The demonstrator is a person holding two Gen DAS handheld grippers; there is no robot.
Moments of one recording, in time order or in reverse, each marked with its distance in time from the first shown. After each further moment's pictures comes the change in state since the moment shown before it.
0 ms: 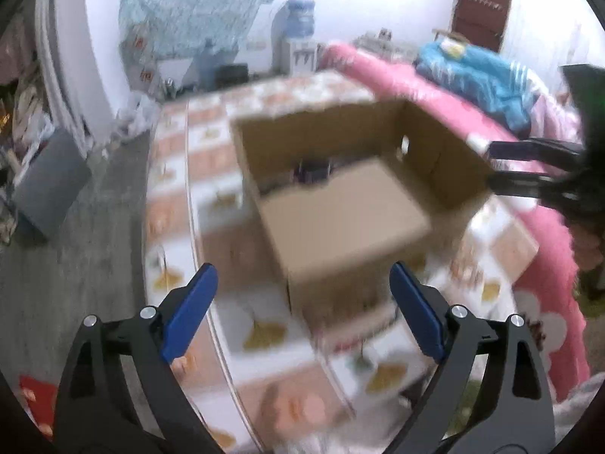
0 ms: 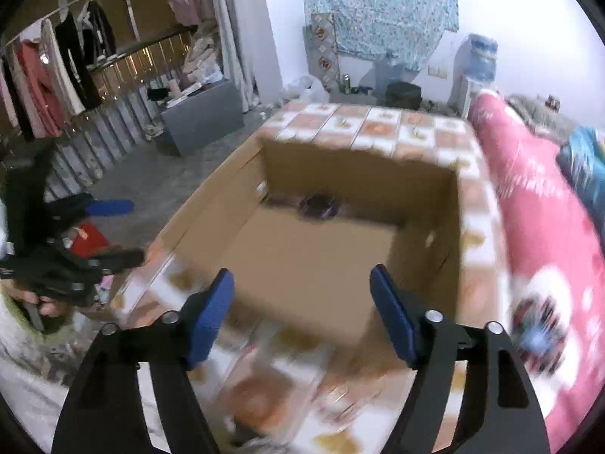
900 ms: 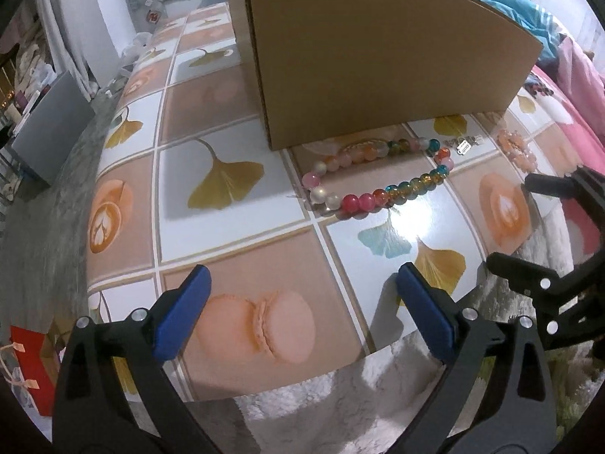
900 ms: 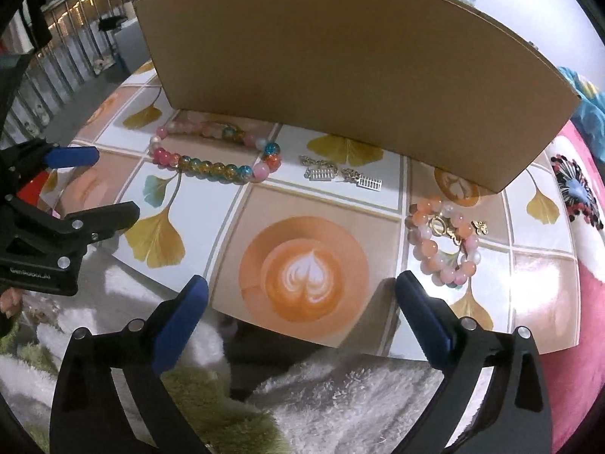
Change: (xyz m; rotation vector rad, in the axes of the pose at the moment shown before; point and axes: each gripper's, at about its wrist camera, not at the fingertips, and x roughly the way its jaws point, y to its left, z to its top) left arm 0.077 -0.022 -0.092 -0.022 0.179 0.037; right arm 0.083 0.057 -0.126 0.008 0.265 -0.228
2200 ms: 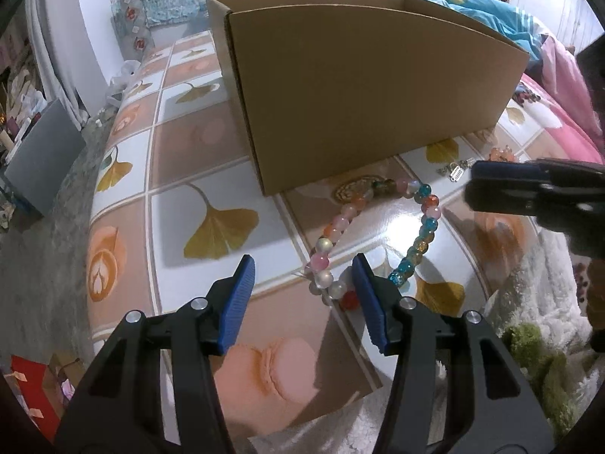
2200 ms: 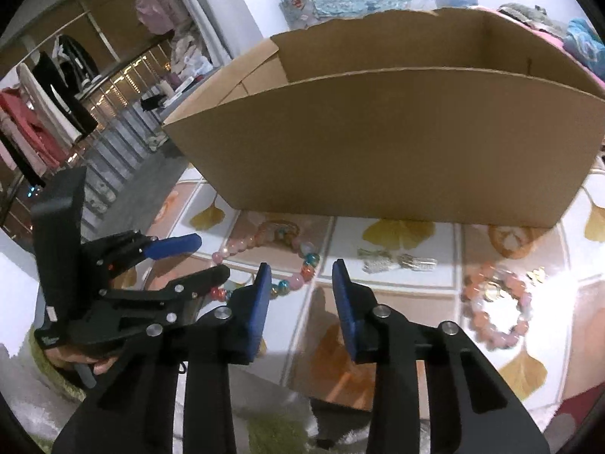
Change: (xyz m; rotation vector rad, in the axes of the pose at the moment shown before) left arm -0.005 -0.002 0.011 0.057 -0.091 -0.031; right arm -0.006 -0.017 0.034 0.181 -0.175 0.342
